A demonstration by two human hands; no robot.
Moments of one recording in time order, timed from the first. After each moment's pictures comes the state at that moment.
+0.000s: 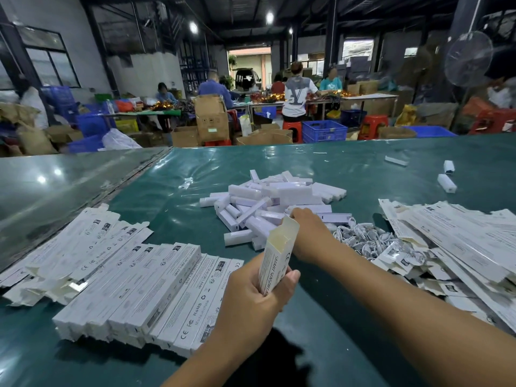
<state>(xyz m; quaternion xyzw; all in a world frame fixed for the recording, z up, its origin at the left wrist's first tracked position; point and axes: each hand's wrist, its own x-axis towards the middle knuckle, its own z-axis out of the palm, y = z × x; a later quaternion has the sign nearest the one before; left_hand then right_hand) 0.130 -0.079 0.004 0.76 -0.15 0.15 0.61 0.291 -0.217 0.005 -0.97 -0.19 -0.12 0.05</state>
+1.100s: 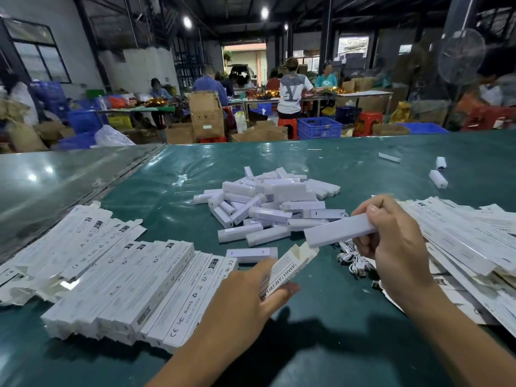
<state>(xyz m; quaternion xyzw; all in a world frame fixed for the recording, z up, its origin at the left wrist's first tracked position) 0.134 -0.066 0.000 0.92 -0.17 0.14 0.32 0.178 -0.298 0.037 -0.68 -0.15 -0.24 0.68</state>
